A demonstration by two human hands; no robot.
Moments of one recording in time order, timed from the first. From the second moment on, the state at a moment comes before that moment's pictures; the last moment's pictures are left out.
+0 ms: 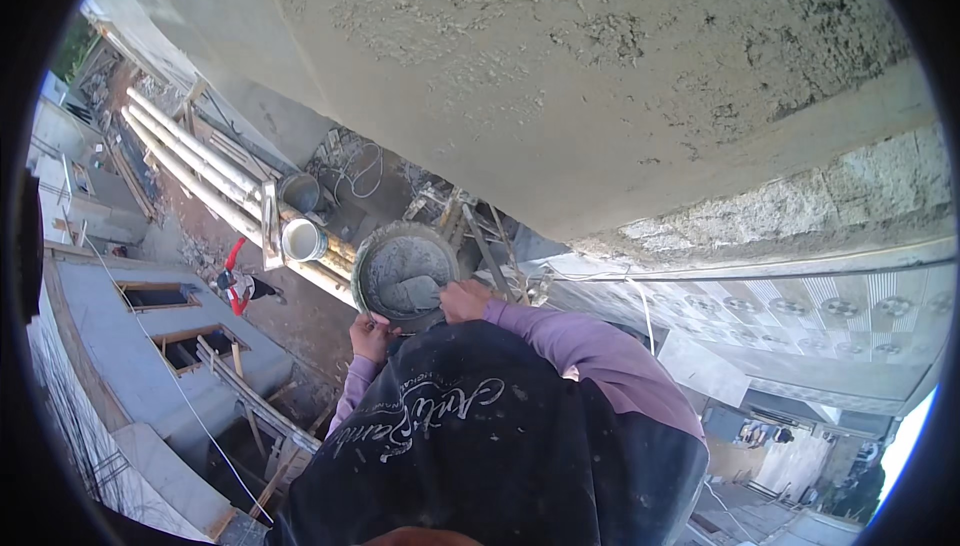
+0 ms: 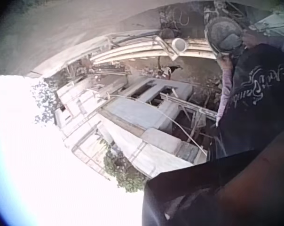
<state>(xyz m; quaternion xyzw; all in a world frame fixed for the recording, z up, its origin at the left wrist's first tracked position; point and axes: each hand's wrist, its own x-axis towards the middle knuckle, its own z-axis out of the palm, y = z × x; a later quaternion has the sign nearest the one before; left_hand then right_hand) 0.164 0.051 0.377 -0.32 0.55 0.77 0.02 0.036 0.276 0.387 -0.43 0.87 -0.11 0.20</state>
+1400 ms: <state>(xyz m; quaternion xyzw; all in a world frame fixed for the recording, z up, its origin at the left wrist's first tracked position) 0.170 0.063 0.371 -0.34 0.57 0.75 -0.01 0.006 0.362 0.681 -0.13 0.96 -0.25 -0.07</state>
